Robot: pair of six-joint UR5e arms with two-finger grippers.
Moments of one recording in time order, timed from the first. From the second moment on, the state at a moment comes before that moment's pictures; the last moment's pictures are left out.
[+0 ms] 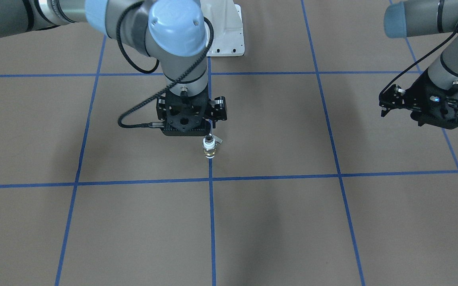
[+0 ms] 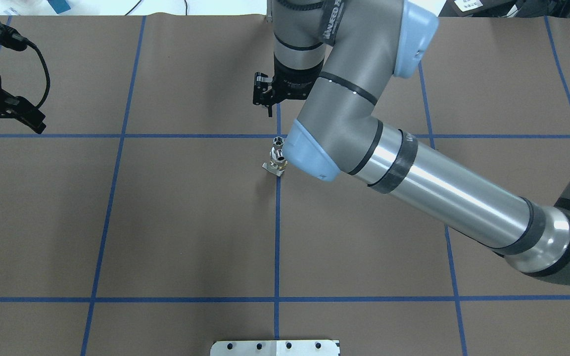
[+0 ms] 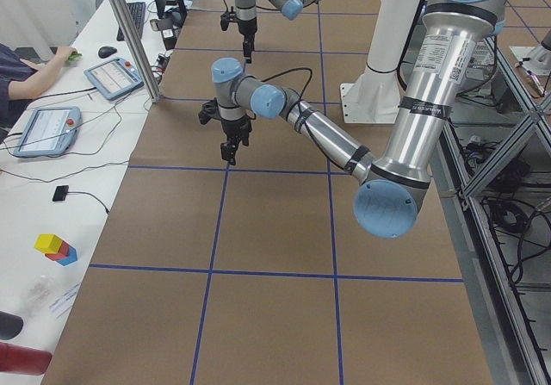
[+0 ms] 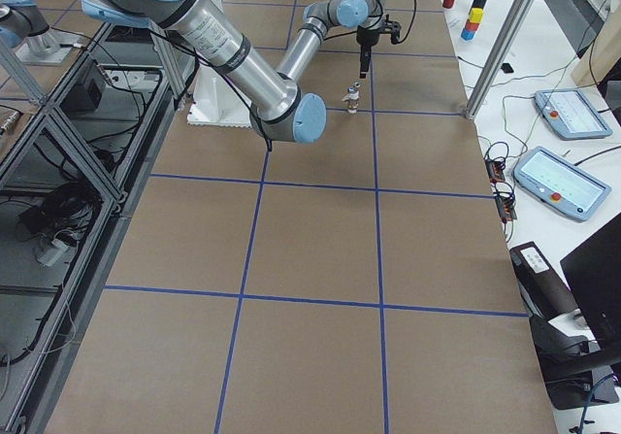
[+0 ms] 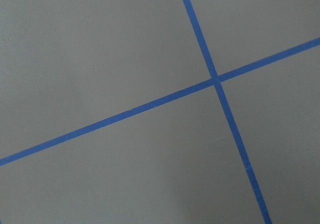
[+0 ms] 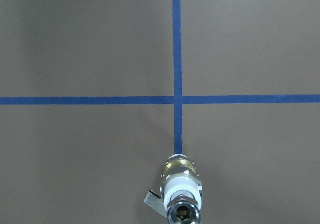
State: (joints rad) left arm -1.10 -1.84 -1.91 -1.36 -2.20 -0.23; right arm 0.76 -0.60 1.60 -1.96 2.06 1.01
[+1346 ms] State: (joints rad) left arm -1.52 -1.66 -1.78 -1.38 -2.31 0.15; right arm 1.53 -1.43 1.73 -1.89 2.29 -0.15
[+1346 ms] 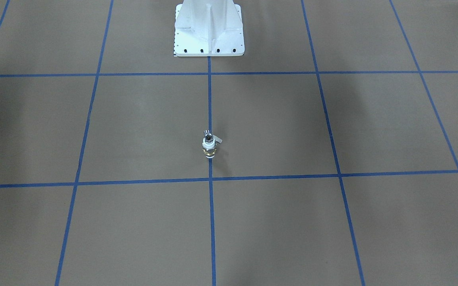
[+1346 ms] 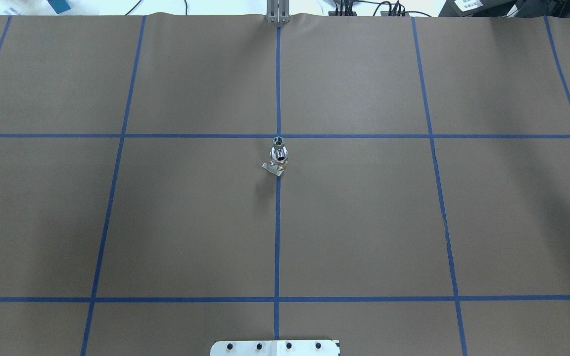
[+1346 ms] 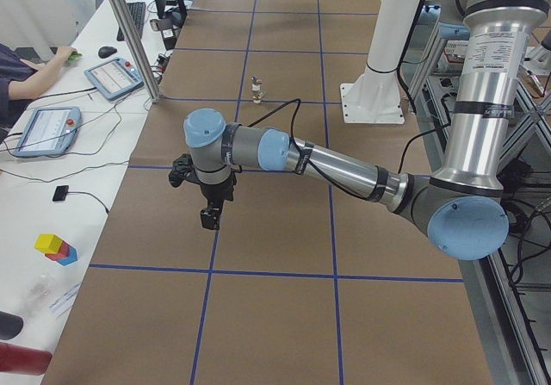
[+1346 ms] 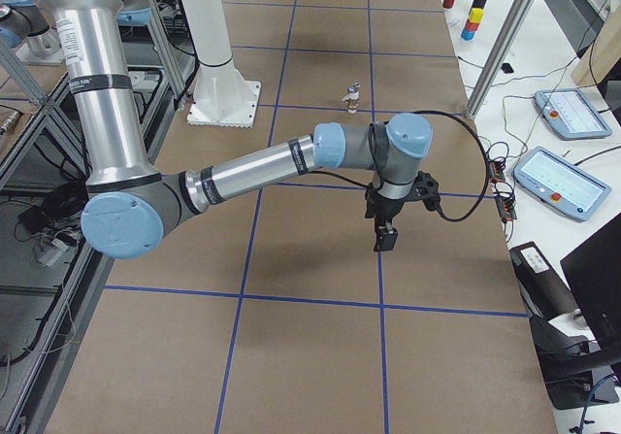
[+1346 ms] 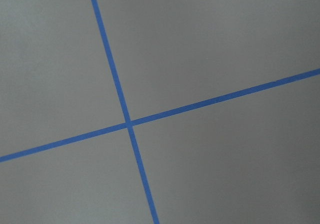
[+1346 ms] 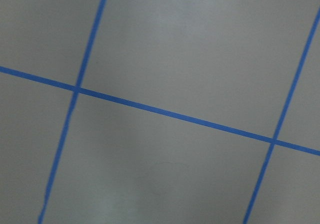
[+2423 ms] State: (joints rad) left arm -1.58 -1.56 -1.66 -1.54 -2.31 0.16; right arm 1.59 -1.55 1.58 -1.70 2.28 -0.14
